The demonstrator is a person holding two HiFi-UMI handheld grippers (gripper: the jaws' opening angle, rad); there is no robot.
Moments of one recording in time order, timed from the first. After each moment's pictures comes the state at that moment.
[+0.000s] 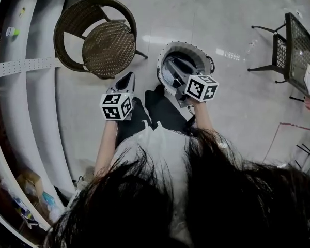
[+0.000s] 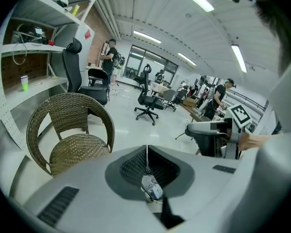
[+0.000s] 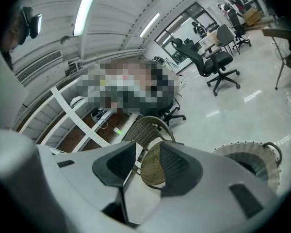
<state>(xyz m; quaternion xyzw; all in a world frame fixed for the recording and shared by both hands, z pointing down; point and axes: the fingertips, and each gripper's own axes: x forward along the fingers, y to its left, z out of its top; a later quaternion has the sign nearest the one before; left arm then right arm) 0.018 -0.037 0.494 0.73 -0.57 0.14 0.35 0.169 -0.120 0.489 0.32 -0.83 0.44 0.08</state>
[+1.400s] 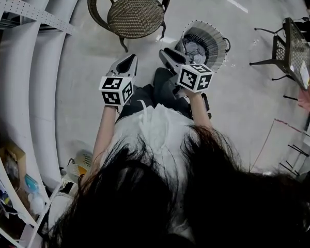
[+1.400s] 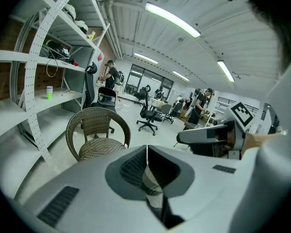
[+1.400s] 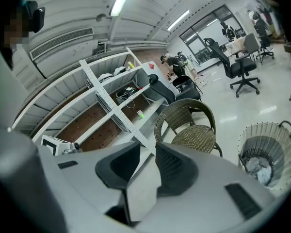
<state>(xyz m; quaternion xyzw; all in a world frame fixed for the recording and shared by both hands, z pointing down) -0.109 0.202 0.429 0.75 -0.60 0.07 0.29 -0.012 0.146 0.421 0.26 -0.89 0.37 0.12</state>
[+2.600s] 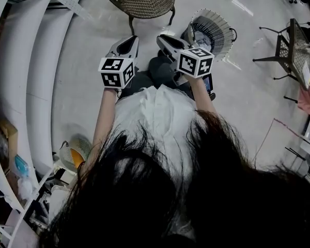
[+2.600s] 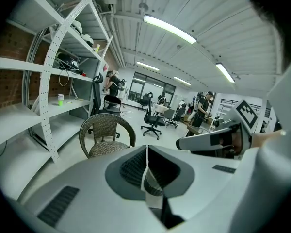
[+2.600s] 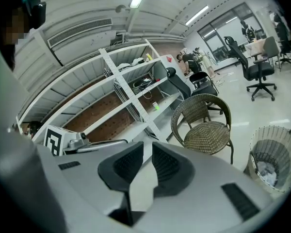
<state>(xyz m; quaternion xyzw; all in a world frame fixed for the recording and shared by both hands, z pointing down) -0.121 0.277 0.409 0.73 -0.63 0.06 0.26 -0.043 0.242 0.406 0.19 -0.92 0.32 0.14</state>
